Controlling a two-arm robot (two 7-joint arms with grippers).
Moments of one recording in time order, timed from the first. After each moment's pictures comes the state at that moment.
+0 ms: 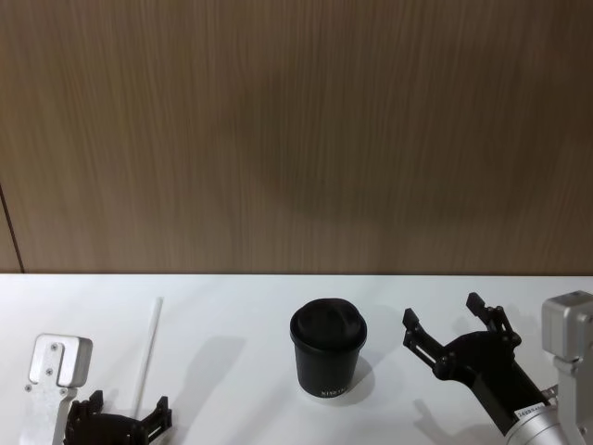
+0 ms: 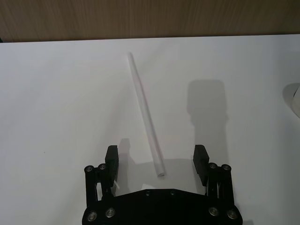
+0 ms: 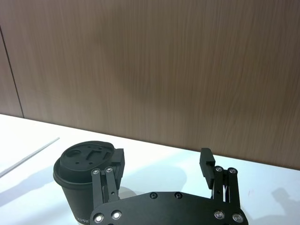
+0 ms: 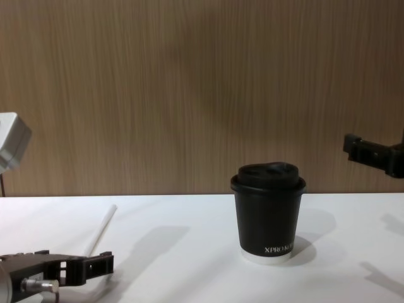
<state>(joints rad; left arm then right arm) 0.02 0.25 0.22 -1.72 -0.33 0.38 0.09 -0.01 0.34 -0.23 -1.77 0.29 0.03 0.07</state>
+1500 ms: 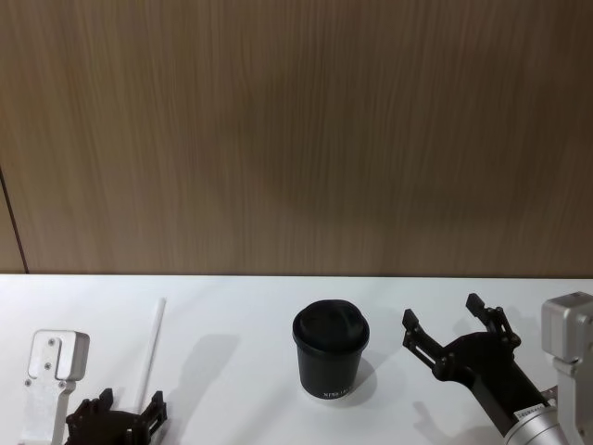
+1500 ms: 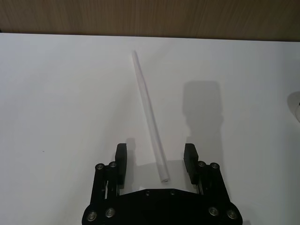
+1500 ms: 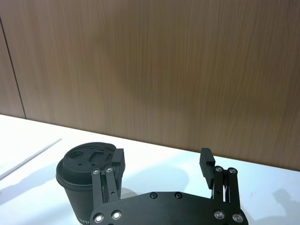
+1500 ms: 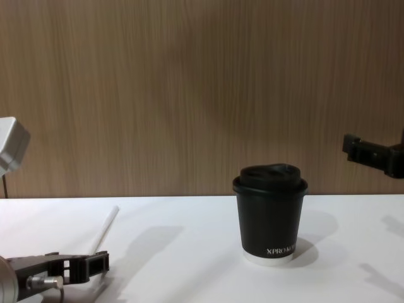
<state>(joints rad) -0.01 0.20 0.20 -1.68 -0.34 0.40 0.07 -0.01 0.34 -0.23 -1.77 0.29 0.03 0.07</state>
